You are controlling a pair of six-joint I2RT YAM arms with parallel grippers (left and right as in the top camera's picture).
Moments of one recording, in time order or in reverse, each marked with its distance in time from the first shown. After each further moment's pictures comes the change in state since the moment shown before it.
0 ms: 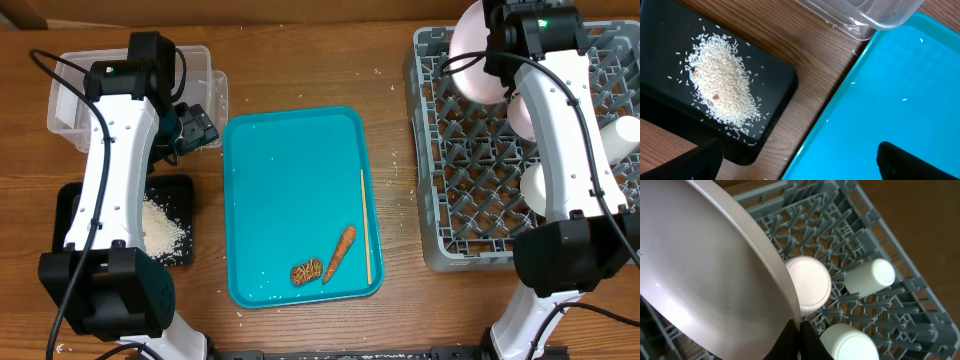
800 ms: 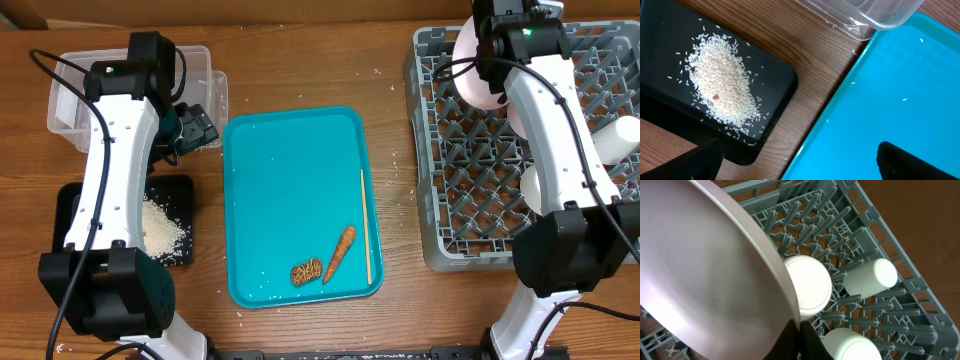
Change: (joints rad) left arm 0.000 0.000 0.000 0.000 0.000 0.000; right arm 0.006 0.000 -0.122 0.095 0.036 0.000
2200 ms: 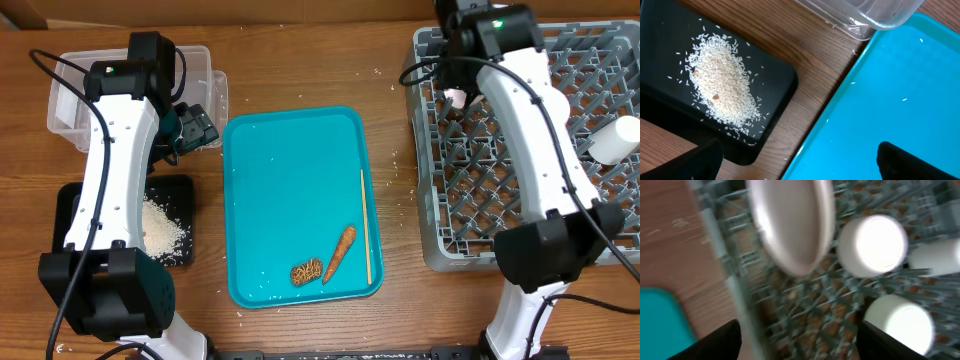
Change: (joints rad) left arm 0.000 0.000 0.000 0.000 0.000 0.000; right arm 0.124 0.047 0.220 -0.266 -0.306 -0.002
